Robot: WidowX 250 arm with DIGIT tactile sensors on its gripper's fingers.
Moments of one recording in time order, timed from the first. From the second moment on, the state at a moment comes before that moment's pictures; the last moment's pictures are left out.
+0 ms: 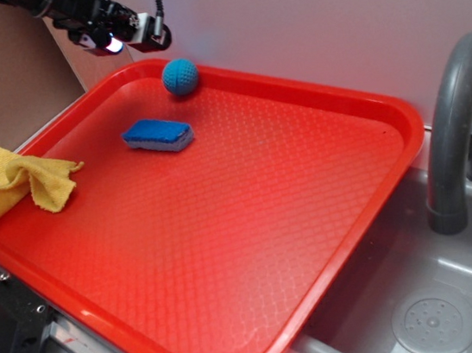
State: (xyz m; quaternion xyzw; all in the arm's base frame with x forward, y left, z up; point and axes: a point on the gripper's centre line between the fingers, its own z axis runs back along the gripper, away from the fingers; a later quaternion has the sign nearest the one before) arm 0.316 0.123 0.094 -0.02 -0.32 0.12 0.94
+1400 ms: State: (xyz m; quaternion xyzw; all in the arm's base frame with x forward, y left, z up) arm 0.350 0.105 0.039 0.00 -0.20 -0.02 0.98
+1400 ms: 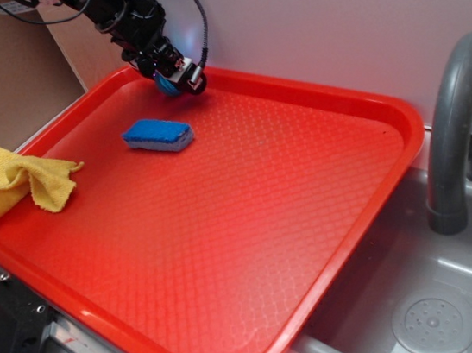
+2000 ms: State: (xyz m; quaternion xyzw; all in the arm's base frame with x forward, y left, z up) arm 0.299 0.053 0.149 0.14 -0.18 0.11 0.97
